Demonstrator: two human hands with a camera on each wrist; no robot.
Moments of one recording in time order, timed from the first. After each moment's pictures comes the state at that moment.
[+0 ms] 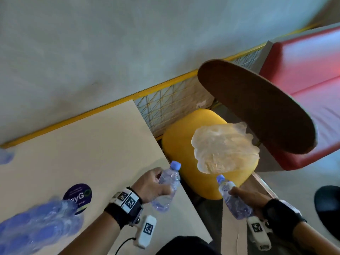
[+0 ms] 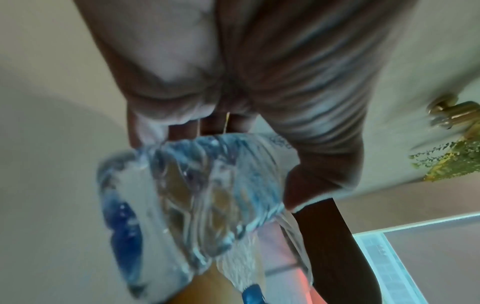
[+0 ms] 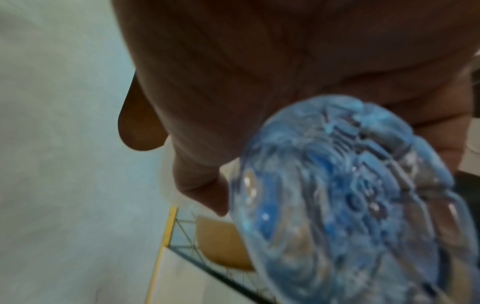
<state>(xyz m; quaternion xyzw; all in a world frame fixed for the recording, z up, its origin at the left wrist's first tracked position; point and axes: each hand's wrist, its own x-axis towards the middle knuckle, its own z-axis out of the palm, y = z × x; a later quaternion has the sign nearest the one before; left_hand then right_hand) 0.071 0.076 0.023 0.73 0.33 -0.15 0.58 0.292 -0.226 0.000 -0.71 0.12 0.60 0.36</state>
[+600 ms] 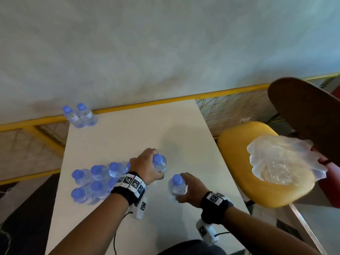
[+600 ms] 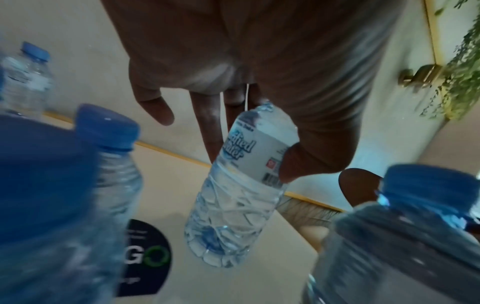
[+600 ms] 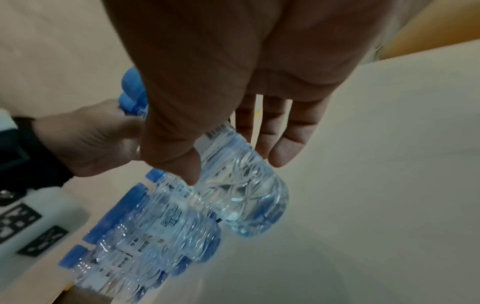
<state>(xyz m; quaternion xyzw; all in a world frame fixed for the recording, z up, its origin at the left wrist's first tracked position) -0.160 0.196 0.039 0.85 0.45 0.01 0.28 0.006 0.029 -0.007 -0.75 -0.49 0.40 0.19</state>
